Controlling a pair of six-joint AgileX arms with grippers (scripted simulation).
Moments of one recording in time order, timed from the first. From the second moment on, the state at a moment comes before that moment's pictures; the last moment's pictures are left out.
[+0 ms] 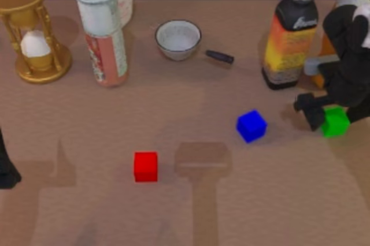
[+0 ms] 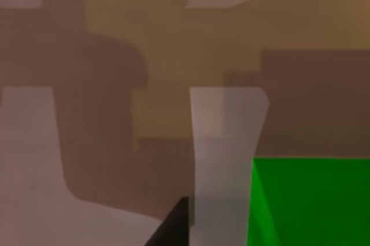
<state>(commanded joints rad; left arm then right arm) 0.02 0.00 0.00 0.00 0.00 0.00 0.16 2.23 1.46 -0.80 0.00 -0.02</state>
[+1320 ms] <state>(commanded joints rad) 0.02 0.00 0.00 0.00 0.00 0.00 0.17 2.13 1.58 -1.02 0.00 -0.02</state>
